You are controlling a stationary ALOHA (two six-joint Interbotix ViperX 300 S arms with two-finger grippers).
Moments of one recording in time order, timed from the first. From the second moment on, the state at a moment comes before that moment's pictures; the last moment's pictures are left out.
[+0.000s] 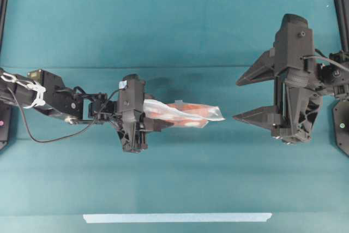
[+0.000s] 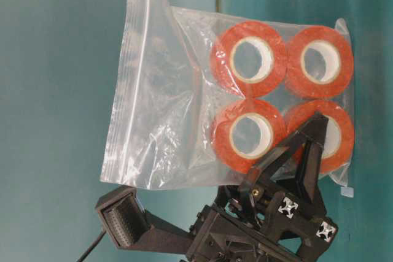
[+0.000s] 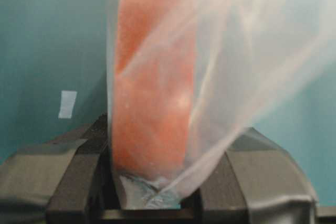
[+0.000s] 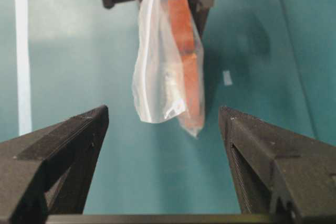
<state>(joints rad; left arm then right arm) 0.03 0.26 0.80 0.01 -0.61 -0.05 0.04 -0.52 0.60 -0.06 0.64 0.24</state>
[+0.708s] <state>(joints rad) 0.03 0.25 0.80 0.01 -0.60 -0.05 0.04 -0.52 0.61 -0.06 0.64 0.24</state>
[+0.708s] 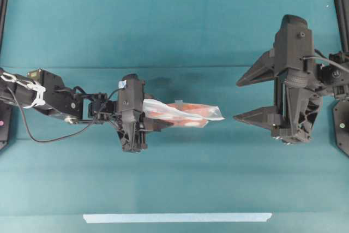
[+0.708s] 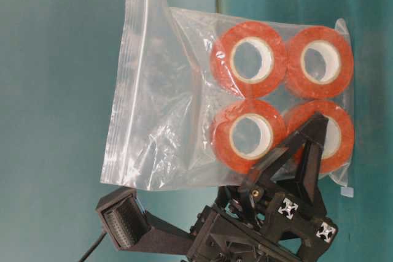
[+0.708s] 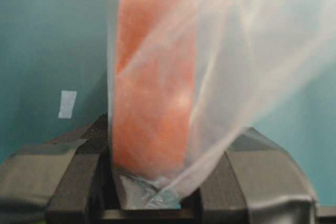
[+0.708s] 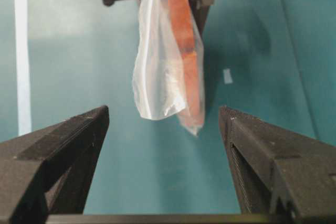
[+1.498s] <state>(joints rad) 0.03 0.26 0.80 0.01 -0.60 -0.05 0.04 -0.52 0.62 -0.06 0.64 0.24</state>
